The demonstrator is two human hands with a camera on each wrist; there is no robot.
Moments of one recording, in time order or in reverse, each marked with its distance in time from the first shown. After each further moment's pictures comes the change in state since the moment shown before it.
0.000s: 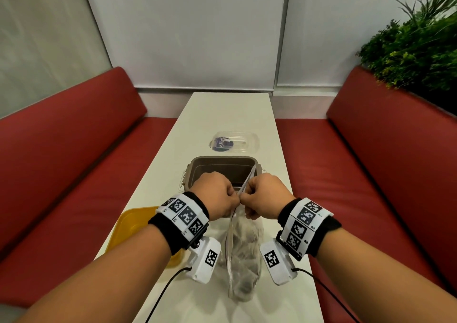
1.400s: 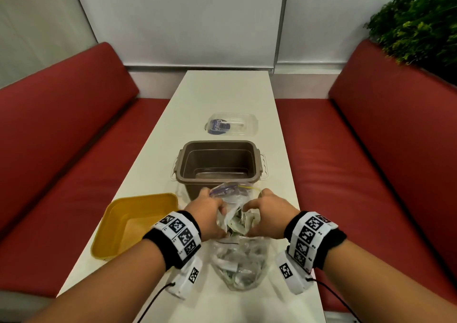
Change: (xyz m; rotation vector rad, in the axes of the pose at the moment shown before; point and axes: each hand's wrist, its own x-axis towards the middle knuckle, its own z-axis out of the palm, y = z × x) left_hand 0.016 -0.060 0.075 0.235 -0.276 -0.091; right_hand 0.024 0.088 0.032 -0.578 -0.251 -0.009
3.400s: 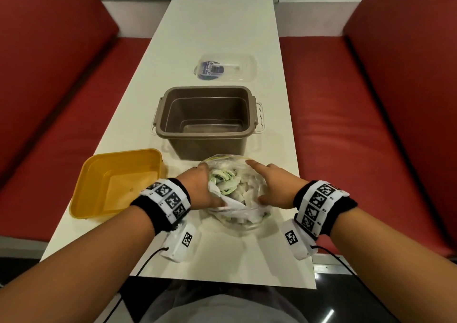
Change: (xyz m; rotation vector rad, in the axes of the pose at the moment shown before) left_hand 0.032 -0.009 0.049 -0.117 -0.137 -0.123; right_hand 0.014 0.055 0.043 0.157 -0.157 -0.006
